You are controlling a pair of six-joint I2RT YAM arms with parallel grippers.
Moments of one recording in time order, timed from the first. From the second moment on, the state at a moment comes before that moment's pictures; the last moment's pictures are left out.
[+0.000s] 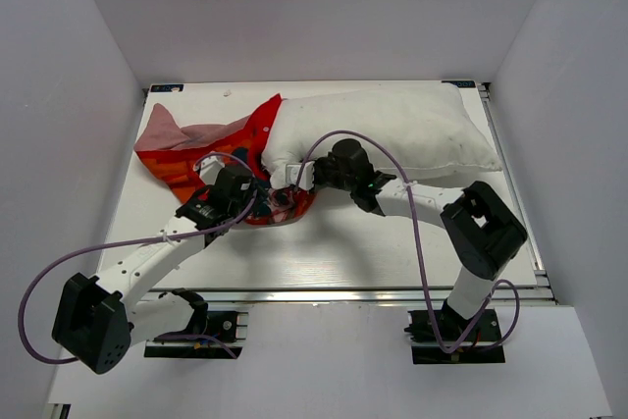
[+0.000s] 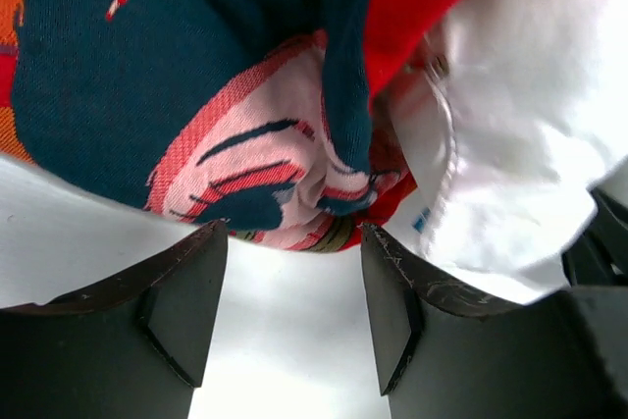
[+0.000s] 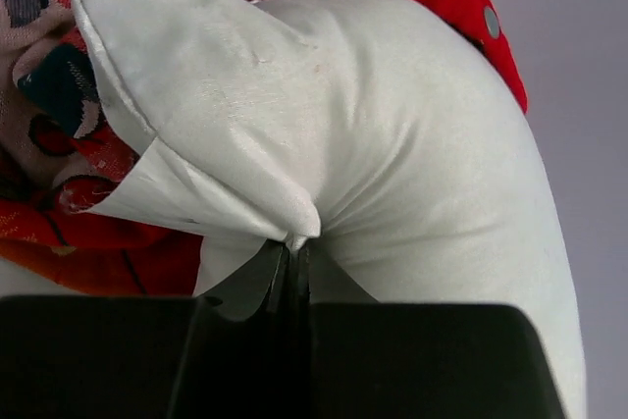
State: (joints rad) left arm -0.54 1.10 0.71 -0.38 -0.36 -1.10; right arm 0.78 1.74 1.01 0.36 -0.29 -1.07
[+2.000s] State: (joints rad) left arm -0.46 0.89 0.92 -0.49 0.29 -0.77; right arm 0.75 1.79 1.23 0.08 -0.54 -0.68
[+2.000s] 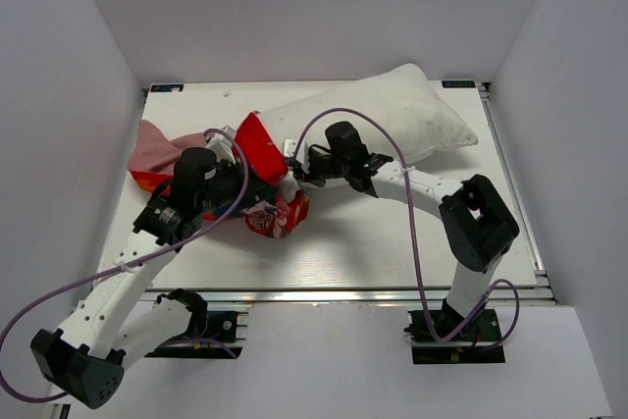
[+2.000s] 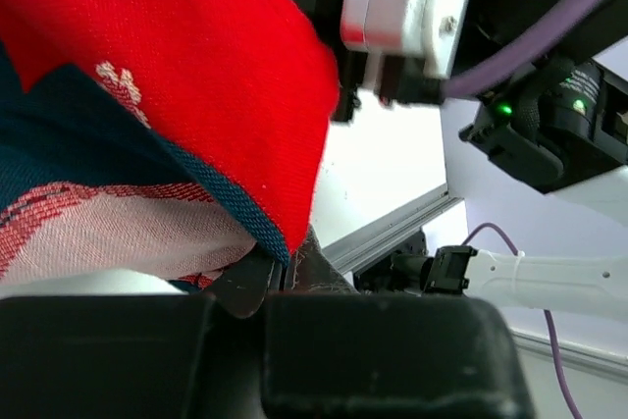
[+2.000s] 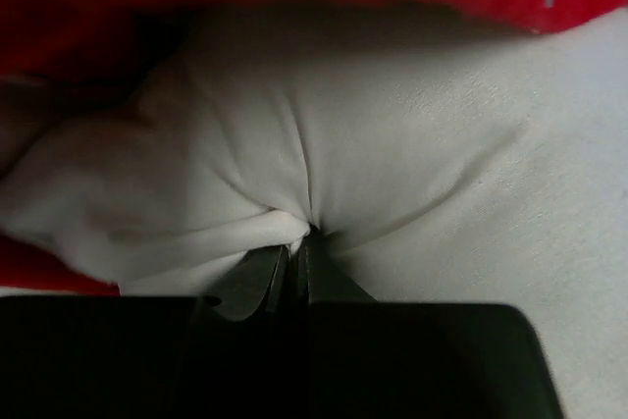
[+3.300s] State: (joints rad) left arm -0.47 0.84 0.83 -0.58 0.22 -1.15; right arm 0.81 1.54 0.89 0.04 -0.94 -0.42
